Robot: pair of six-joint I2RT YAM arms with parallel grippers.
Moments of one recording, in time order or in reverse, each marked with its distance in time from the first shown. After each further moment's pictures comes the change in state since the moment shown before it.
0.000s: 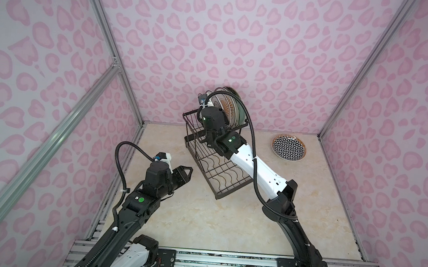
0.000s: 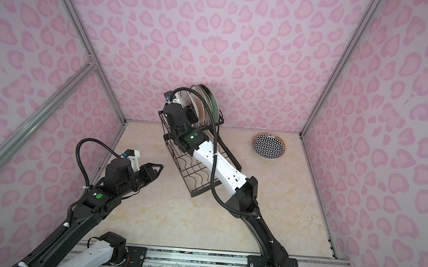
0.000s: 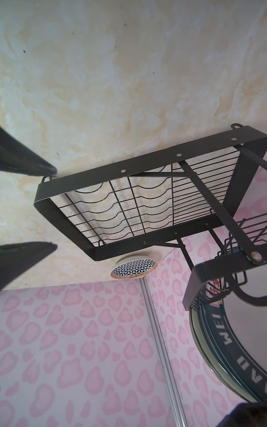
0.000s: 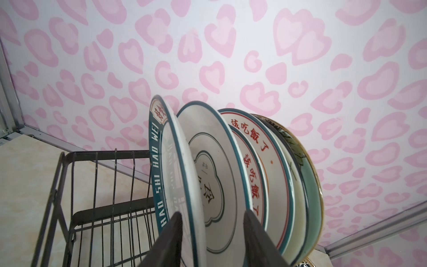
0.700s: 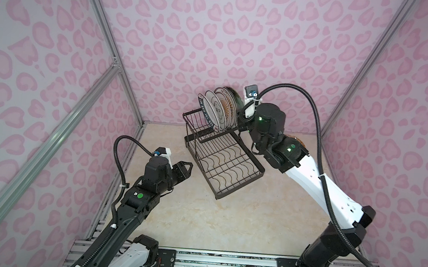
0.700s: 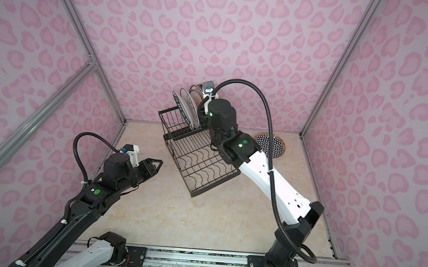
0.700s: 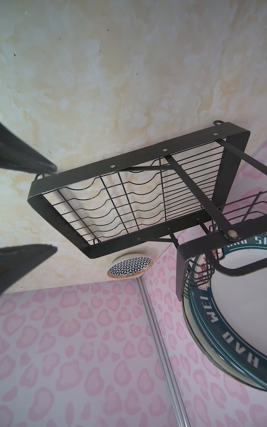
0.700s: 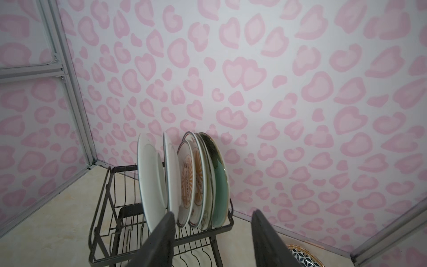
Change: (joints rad) left arm 0.000 0.049 0.085 -0.034 -0.014 0.042; right arm -0.114 -0.743 -0.728 0.092 -0.278 0.185
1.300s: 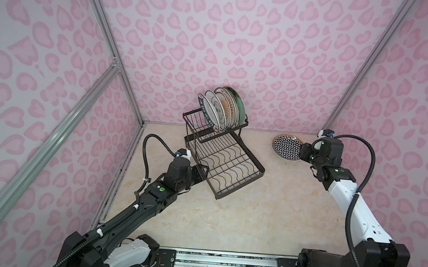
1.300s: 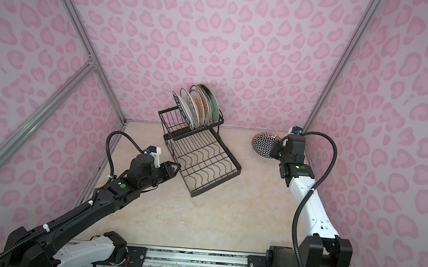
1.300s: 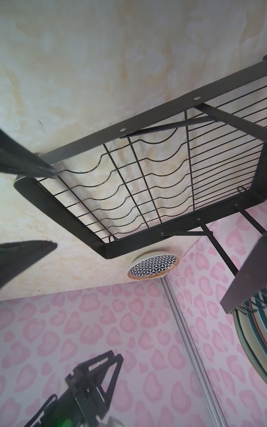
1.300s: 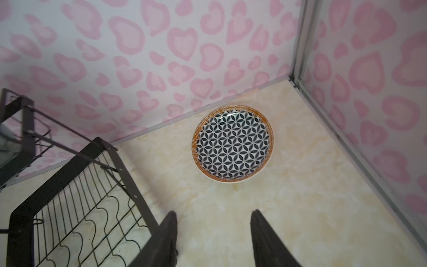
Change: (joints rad) left arm -0.205 0.222 -0.050 0.249 -0.076 -0.051; right arm -0.850 -0.287 -0.803 0.069 -0.574 0.465
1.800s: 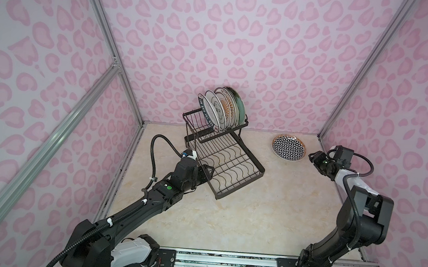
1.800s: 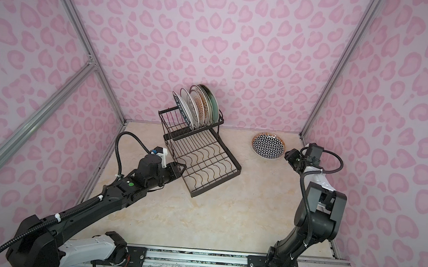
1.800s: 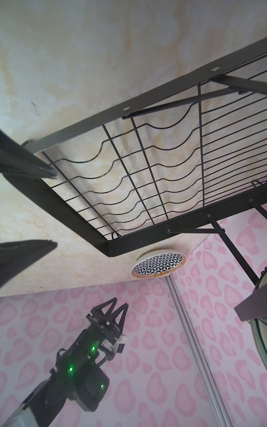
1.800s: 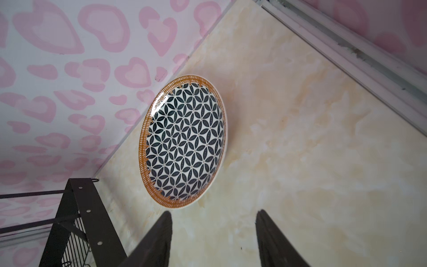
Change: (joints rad) left arm -0.039 0.067 0.013 0.058 -0.004 -0.027; right arm -0.278 0.465 0.092 0.181 -0.352 0.169
